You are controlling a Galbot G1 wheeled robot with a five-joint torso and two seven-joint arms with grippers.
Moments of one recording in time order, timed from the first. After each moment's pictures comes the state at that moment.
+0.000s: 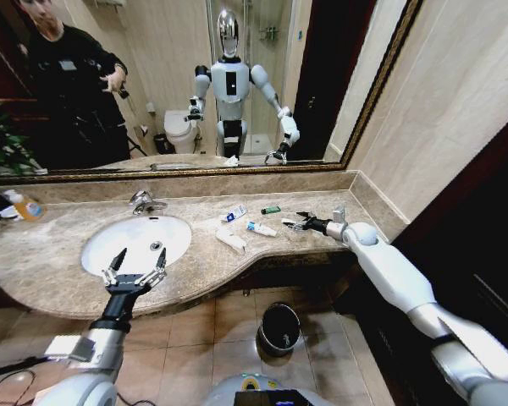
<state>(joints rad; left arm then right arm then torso) 1.84 -1.36 -0.82 -2.47 -0.37 0.04 0.05 -0.49 0.91 0.08 1.17 0.60 -0.25 -0.65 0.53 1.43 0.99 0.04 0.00</state>
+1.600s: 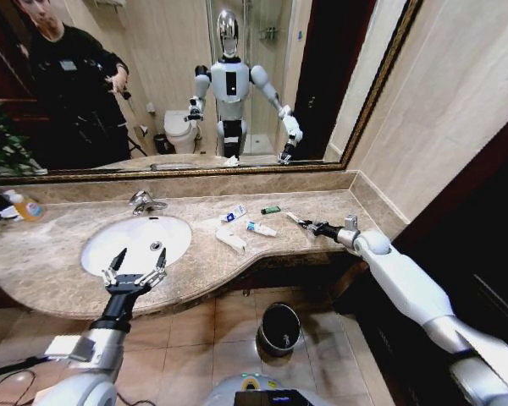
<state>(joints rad) 1.84 -1.36 -0.82 -2.47 -0.37 0.04 0.05 -0.62 0.83 0.14 1.31 0.67 -0.23 -0.53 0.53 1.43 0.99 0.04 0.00</state>
